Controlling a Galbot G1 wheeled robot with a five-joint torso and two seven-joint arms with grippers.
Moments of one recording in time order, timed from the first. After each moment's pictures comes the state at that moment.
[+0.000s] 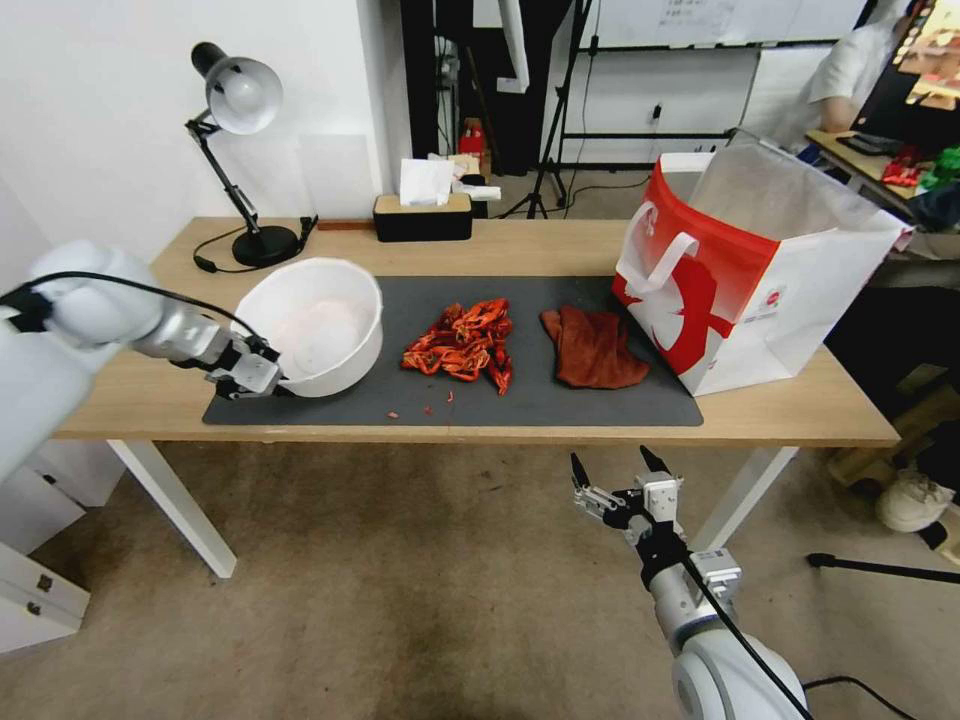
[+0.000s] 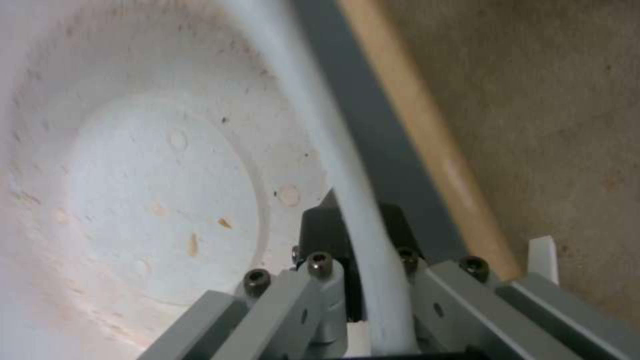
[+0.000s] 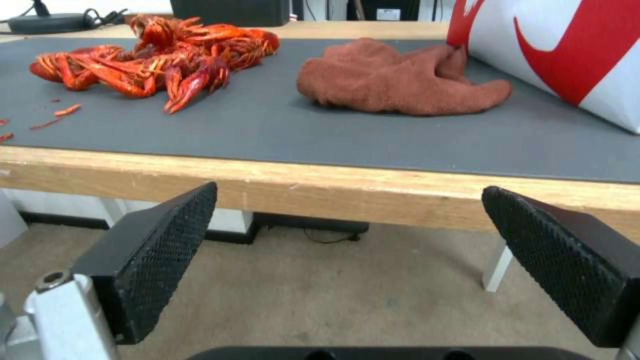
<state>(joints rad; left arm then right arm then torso) 0.49 -0.42 -0.08 -1.77 0.18 -0.15 1.32 -1.62 1.43 0.47 2.11 0.10 -0.12 -0.06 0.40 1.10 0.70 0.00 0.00</state>
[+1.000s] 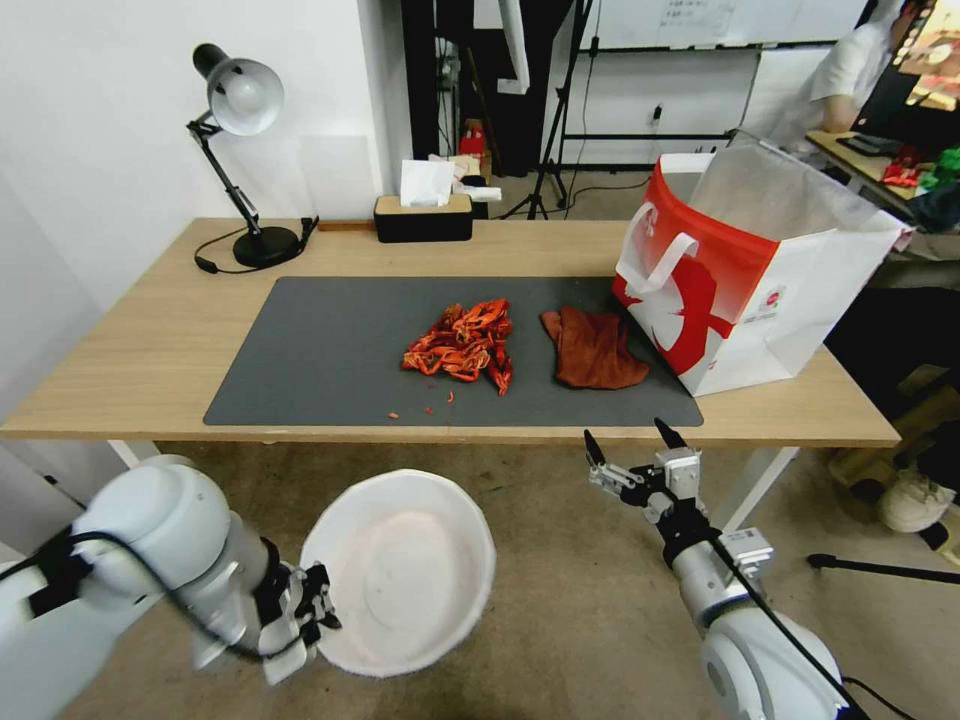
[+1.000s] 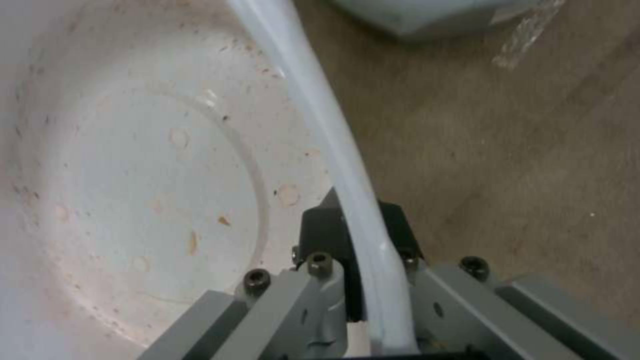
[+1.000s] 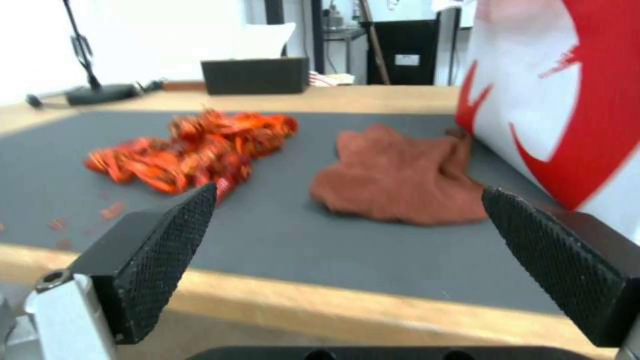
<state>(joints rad) 1.14 -0.65 -0.23 -2.02 0.59 -0.38 1.38 -1.56 1.29 0.48 2.20 0.28 -0.14 -0.03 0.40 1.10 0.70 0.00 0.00</state>
